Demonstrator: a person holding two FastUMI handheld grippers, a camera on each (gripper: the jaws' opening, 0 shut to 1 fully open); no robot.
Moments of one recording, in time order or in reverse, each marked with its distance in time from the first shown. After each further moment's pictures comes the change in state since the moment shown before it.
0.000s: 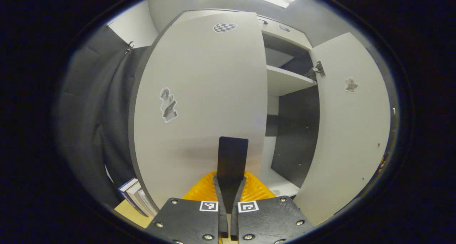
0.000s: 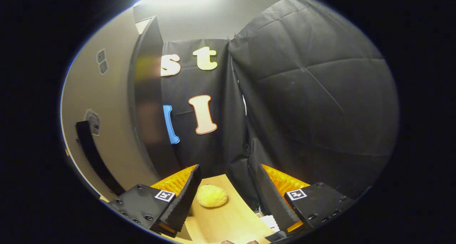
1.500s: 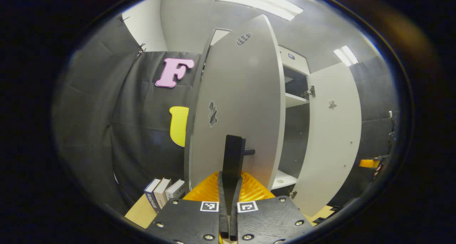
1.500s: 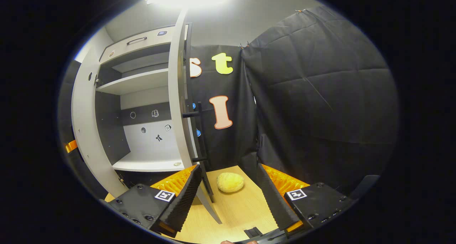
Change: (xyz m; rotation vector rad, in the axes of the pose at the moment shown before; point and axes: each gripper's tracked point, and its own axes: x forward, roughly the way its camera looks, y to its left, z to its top) left arm -0.128 0.108 0.017 -0.035 -0.063 -0.045; right arm -0.132 0.098 -0.035 -0.018 -0.022 0.026
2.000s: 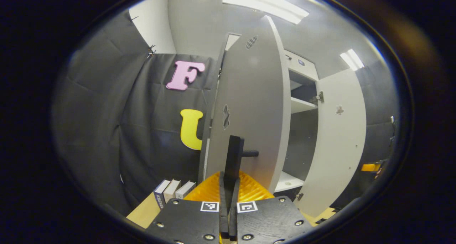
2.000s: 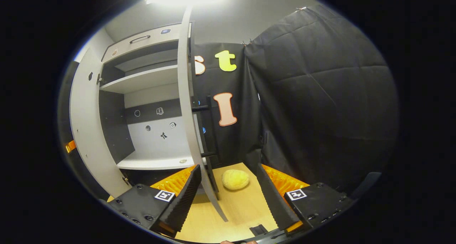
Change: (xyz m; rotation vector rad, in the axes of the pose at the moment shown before) left arm -0.015 0.041 0.008 -0.005 -0.039 0.060; right arm 0.002 0.015 -0.015 0.016 0.036 0.047
